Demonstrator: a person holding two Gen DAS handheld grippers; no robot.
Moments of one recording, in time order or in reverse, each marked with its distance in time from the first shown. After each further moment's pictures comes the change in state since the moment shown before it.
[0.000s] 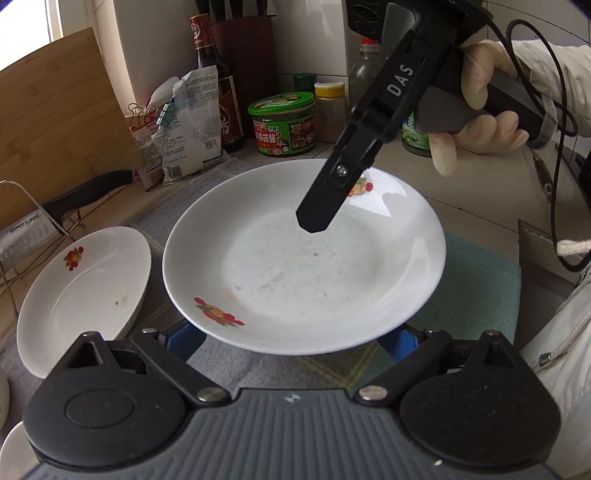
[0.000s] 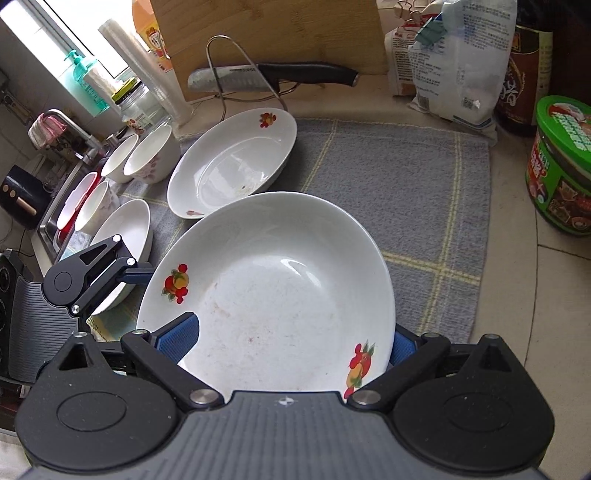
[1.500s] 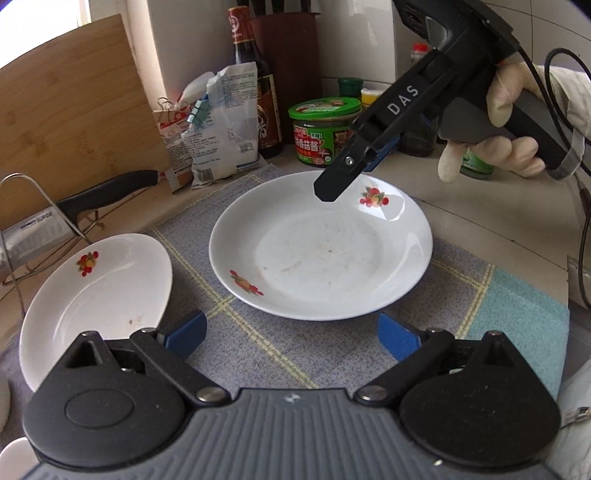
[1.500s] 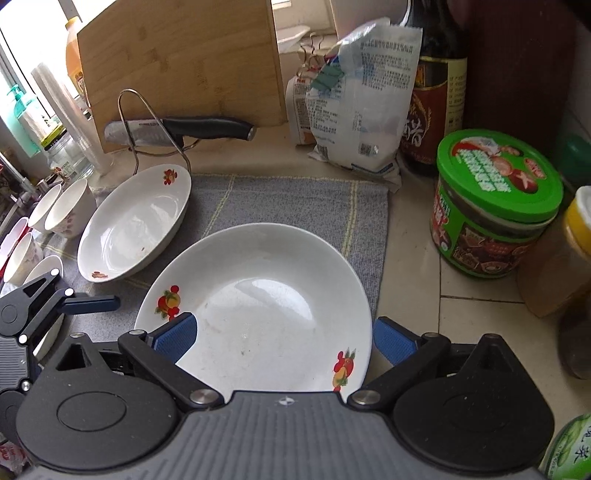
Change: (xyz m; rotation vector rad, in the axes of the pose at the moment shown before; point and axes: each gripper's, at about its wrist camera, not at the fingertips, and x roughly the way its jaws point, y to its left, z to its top) left arm 0.015 0.018 0.012 -0.097 -0.025 0.104; right arm -0.008 -0.037 0.016 0.031 -0.170 -0.243
